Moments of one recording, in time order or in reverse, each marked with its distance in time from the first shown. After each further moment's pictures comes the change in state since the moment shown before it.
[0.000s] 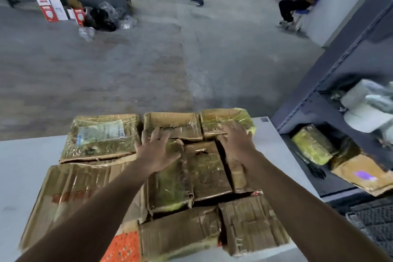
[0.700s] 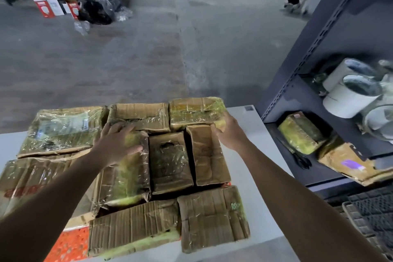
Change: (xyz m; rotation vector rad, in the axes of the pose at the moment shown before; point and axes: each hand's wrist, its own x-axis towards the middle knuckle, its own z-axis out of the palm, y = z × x) left_hand 0.004 0.003 0.008 -0.036 -0.001 -0.084; right_hand 0.008 0.099 0.000 0.481 -0.037 0.033
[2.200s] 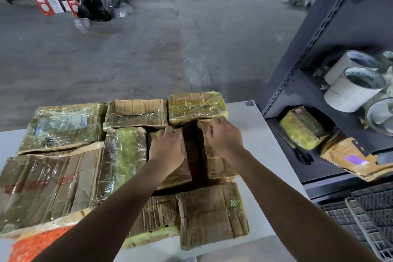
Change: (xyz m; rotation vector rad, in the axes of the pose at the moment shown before) left_hand -0.034 0.150 0.025 -0.009 0.165 0.153; right_hand -0.036 -0.029 0.010 -0.436 0.176 -0.224
